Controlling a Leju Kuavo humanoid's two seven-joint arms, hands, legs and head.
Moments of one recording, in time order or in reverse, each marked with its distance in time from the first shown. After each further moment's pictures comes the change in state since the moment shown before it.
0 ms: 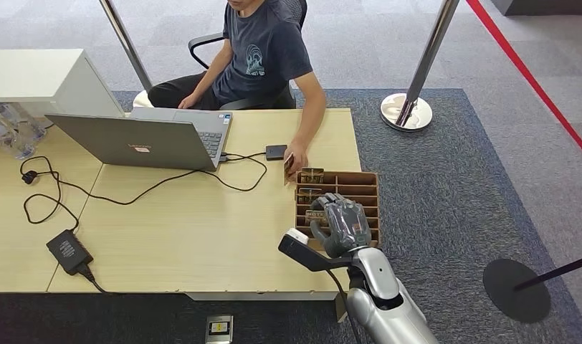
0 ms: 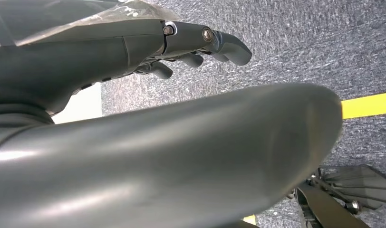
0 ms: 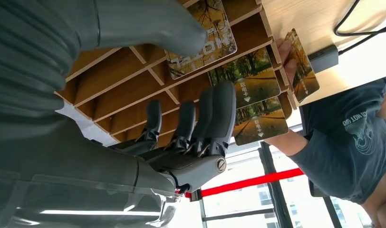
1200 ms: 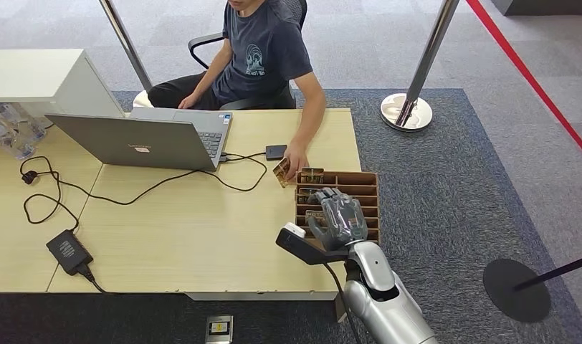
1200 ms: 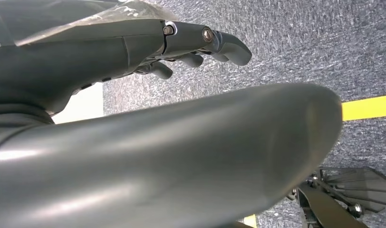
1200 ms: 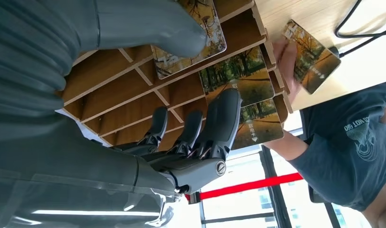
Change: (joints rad) left arm 0.003 0.001 0.000 0.000 0.009 0.006 0.004; right arm -0.051 0.019 0.000 0.070 -0.003 0.005 -0.001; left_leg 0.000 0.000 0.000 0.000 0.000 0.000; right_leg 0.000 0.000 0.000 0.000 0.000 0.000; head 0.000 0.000
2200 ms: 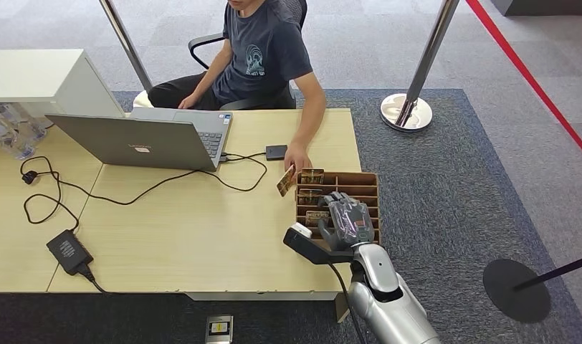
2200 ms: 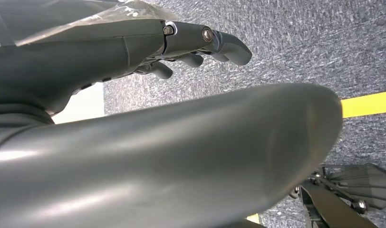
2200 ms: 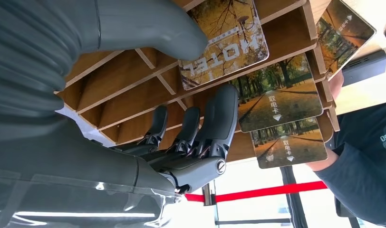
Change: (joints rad) left arm 0.001 -0.003 0.000 0.000 -0.015 -0.008 0.003; right arm 0.006 -0.010 -0.024 0.043 0.031 -0.002 0.044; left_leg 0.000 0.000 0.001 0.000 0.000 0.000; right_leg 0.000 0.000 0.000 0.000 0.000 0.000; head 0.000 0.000
